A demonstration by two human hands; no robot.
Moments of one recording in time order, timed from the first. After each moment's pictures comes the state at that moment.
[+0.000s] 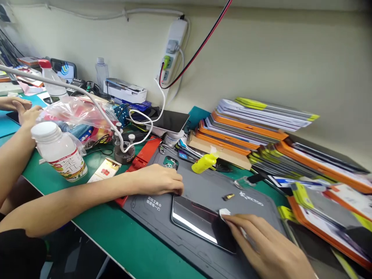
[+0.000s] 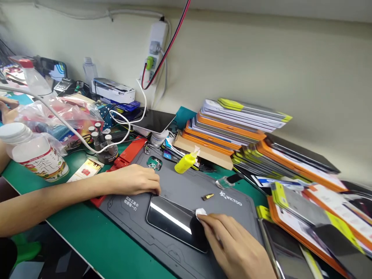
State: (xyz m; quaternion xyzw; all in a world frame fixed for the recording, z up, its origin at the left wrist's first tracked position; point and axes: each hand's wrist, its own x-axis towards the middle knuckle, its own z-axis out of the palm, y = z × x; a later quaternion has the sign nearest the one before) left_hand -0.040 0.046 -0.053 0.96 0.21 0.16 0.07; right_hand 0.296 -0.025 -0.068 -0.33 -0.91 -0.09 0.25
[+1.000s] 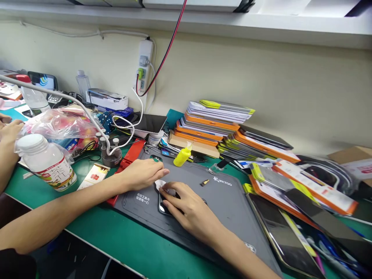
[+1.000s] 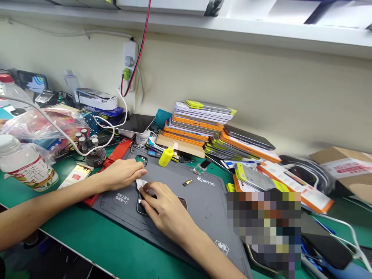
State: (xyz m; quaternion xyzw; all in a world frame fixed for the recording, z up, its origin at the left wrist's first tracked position) left_hand -0.034 0.043 -0.032 0.90 0.42 0.09 0.11; right_hand 0.197 -0.020 -0.061 -0.28 -0.92 0.05 0.29
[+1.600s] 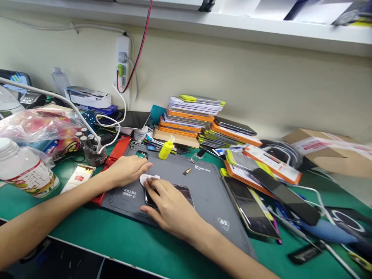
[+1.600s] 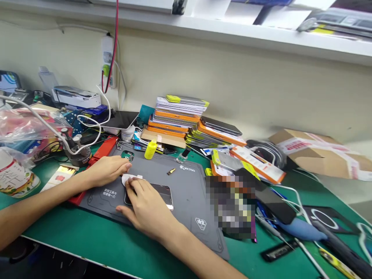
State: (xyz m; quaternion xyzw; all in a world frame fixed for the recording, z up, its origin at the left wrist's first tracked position) left_hand -0.034 0.045 -0.026 0.89 0.43 0.06 0.13; right_hand 0.181 -0.040 -0.059 -0.31 -0.91 -0.01 0.26
